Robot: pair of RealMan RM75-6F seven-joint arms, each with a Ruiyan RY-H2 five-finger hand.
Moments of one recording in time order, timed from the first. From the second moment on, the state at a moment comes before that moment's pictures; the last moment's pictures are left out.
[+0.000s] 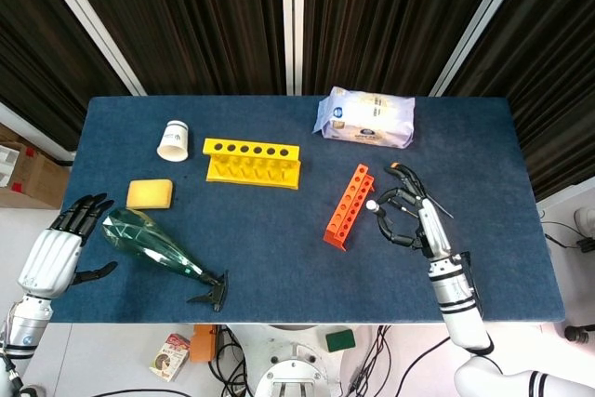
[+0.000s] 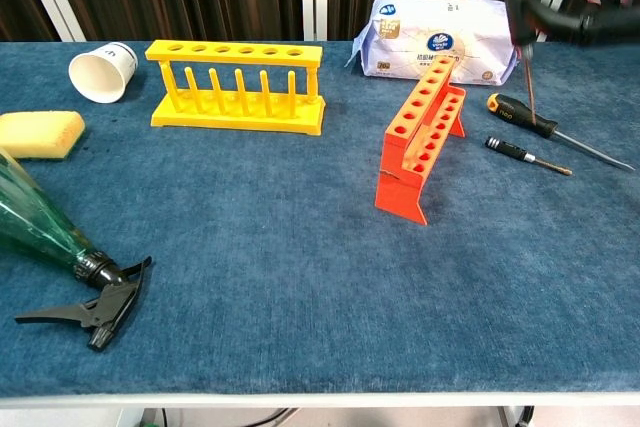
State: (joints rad) left arm -0.16 -1.11 0.00 -1.62 1.64 1.50 -0.08; right arm 0.38 -1.49 0.24 -1.75 -1.44 1.31 0.47
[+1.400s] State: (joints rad) left arm -0.18 -1.10 -0.01 -1.60 1.60 1.45 -0.12; right arm 0.61 -1.62 0.33 -1.37 -1.40 1.10 1.09
